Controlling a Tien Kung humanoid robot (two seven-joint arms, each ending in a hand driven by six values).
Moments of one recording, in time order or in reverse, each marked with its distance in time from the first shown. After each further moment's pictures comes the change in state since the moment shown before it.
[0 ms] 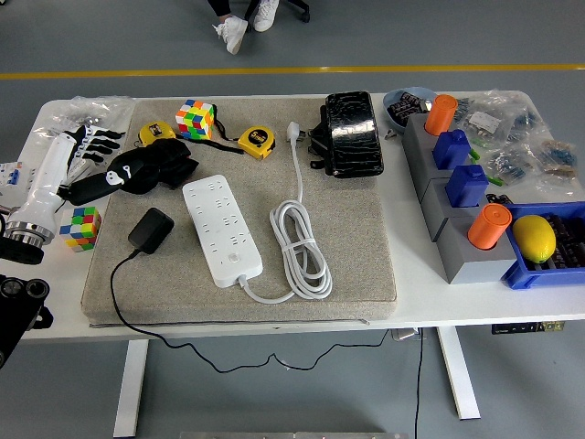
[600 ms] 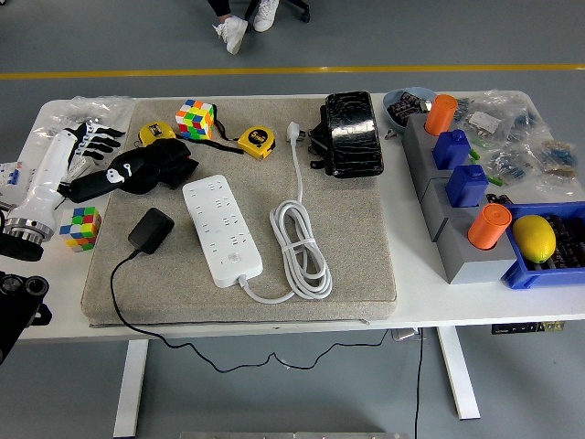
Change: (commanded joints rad) left arm -0.012 0.010 0.009 -0.004 0.002 -0.004 0.012; right arm 0.006 -0.003 -0.015 0.000 0.002 0.001 -0.002
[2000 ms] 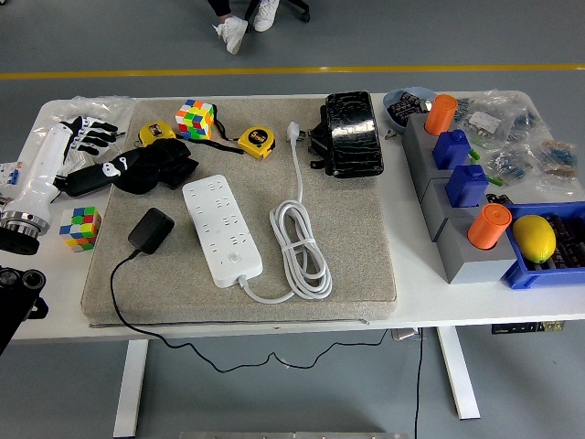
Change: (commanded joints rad) left arm -0.010 0.002 -0.015 0.010 0.011 0.000 0.012; right arm 0.015 -0.018 -0.048 -0.001 -0.005 0.002 -0.001
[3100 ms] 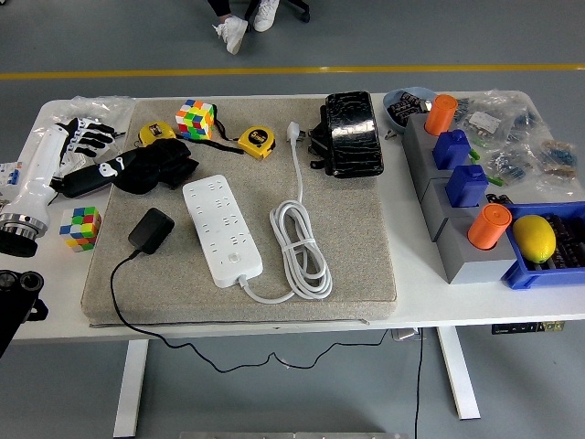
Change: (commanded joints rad) left arm 0.010 -0.013 -0.027 -0.013 0.008 -0.016 0.008; right arm -0.015 0.016 0.053 0.001 -0.007 -0.003 0.003
